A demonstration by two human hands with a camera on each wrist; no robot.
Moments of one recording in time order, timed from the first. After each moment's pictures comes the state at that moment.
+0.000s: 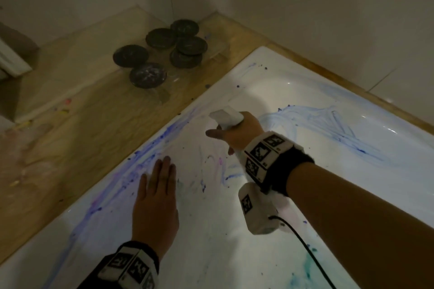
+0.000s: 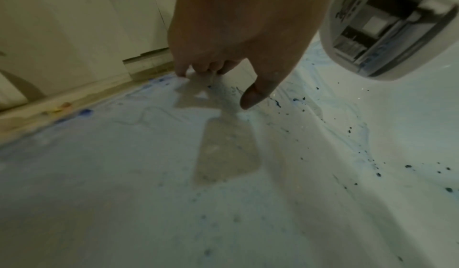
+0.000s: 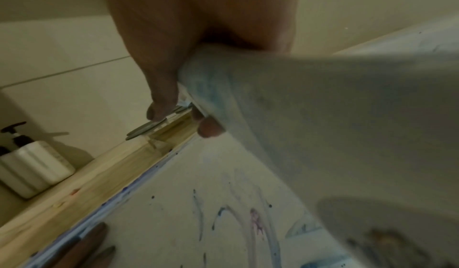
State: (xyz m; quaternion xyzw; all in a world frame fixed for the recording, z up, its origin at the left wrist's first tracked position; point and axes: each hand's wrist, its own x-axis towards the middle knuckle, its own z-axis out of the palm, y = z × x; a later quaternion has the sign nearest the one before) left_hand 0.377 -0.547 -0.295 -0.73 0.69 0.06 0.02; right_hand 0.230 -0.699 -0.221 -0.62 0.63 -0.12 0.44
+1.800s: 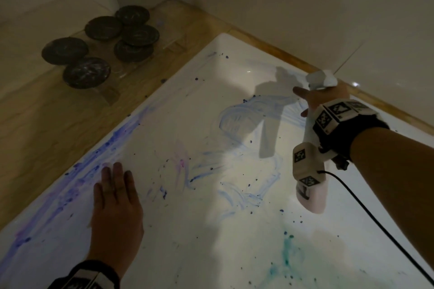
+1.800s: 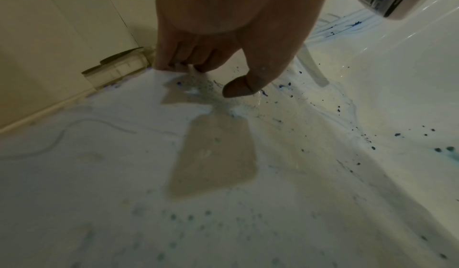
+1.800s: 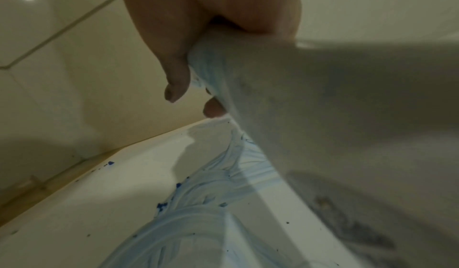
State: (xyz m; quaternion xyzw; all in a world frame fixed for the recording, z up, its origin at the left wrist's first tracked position) left_hand 0.359 -0.566 -0.311 -0.71 0.69 0.05 0.09; right_hand 0.020 -0.782 -0.223 -0.36 0.83 -0.28 0.31
